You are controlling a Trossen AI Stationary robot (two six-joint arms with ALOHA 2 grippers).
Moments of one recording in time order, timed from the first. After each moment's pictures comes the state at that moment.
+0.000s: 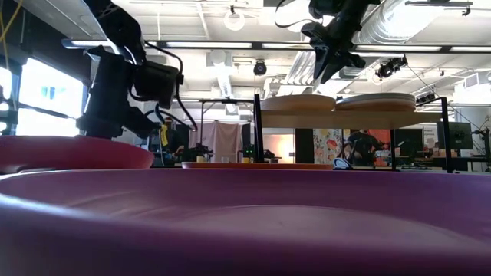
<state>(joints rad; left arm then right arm) 0.27 1.59 0.76 -0.92 -0.06 -0.23 -0.65 1.51 1.55 -1.10 -0.11 0.40</state>
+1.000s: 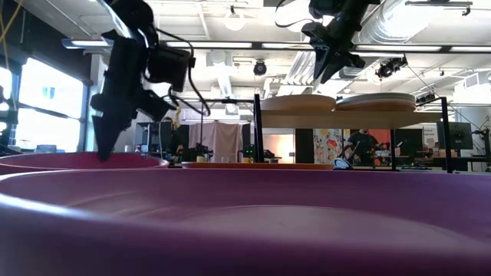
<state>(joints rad) 0.27 1.58 0.92 -1.04 -0.06 -0.18 -0.65 1.51 1.55 -1.10 -0.11 0.38</state>
